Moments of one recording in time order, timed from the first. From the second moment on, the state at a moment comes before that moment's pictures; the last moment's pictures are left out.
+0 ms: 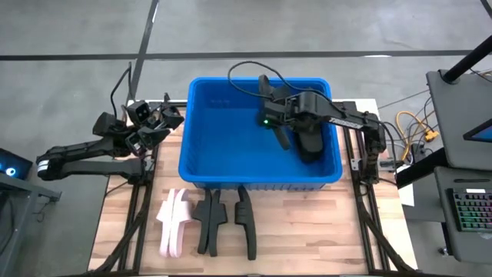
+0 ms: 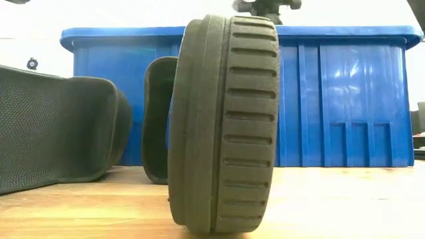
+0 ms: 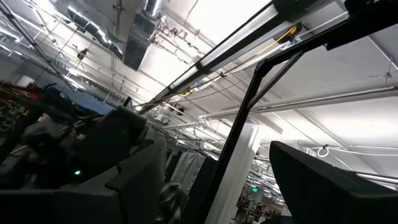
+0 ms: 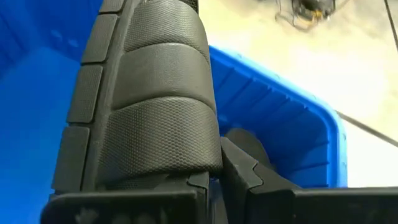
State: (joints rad) left arm 0.24 0.63 0.63 0.69 0.32 -0.74; right arm -0.12 1.88 2.16 -1.57 0.81 0.84
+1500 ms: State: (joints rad) left arm 0.24 0.77 0.64 0.64 0.31 -0.75; right arm -0.30 2.14 1.83 -1.31 0.86 0.23
